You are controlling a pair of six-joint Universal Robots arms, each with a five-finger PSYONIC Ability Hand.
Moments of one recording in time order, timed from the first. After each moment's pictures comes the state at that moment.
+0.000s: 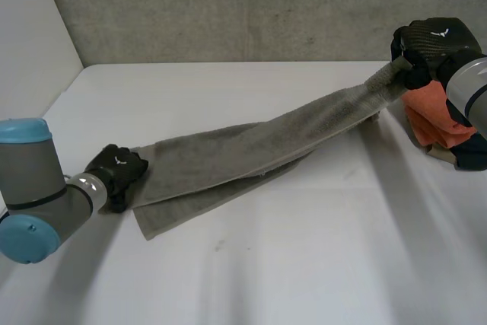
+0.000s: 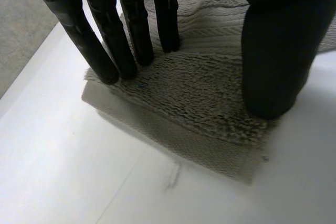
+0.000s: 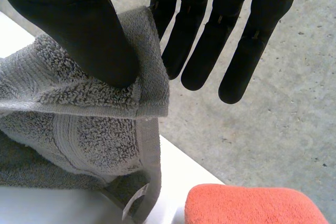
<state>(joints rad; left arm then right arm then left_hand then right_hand) 4.55 -2.19 -1.56 3.25 -1.37 3.90 1.73 -1.21 1.24 0.01 1.32 2.85 0.63 0.63 0.62 0.63 0.44 1.12 1.17 1.19 1.20 0.99</state>
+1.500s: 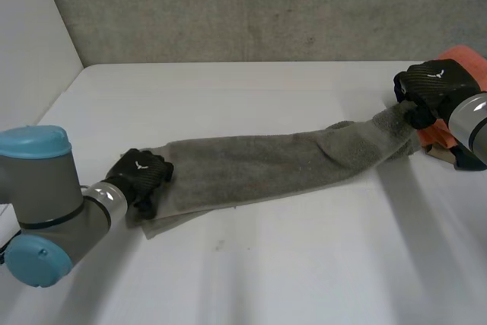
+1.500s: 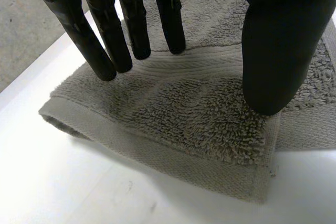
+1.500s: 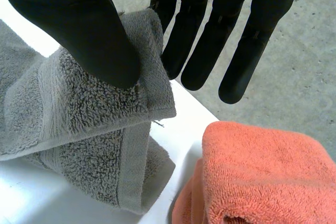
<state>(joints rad) 4.42 -2.08 -1.67 3.29 -1.39 3.71 1.69 -1.23 1.38 0.07 1.32 2.68 0.56 0.55 0.55 0.56 0.38 1.12 1.18 1.19 1.20 1.00</state>
